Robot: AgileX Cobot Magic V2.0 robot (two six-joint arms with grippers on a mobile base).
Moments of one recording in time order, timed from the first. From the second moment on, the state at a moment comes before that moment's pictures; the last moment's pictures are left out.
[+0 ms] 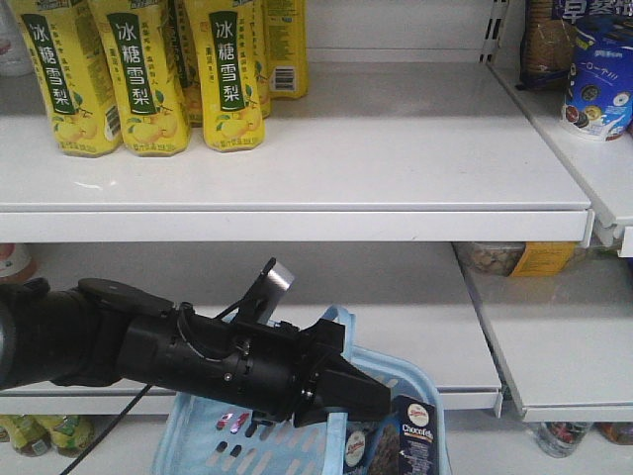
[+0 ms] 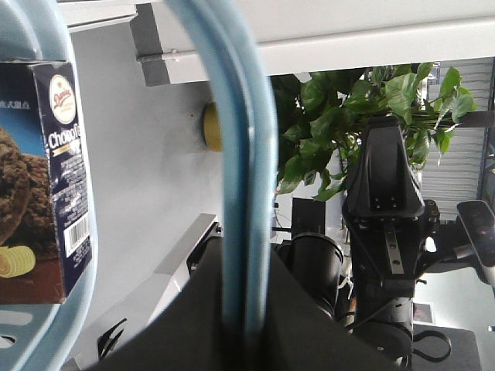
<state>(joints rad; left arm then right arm) -0.56 1.71 -0.87 -1.66 0.97 0.78 0.16 -0.01 0.03 -0.04 0.09 0.17</state>
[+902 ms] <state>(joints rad) -0.56 1.71 -0.87 -1.66 0.97 0.78 0.16 -0.01 0.03 -0.04 0.09 0.17</state>
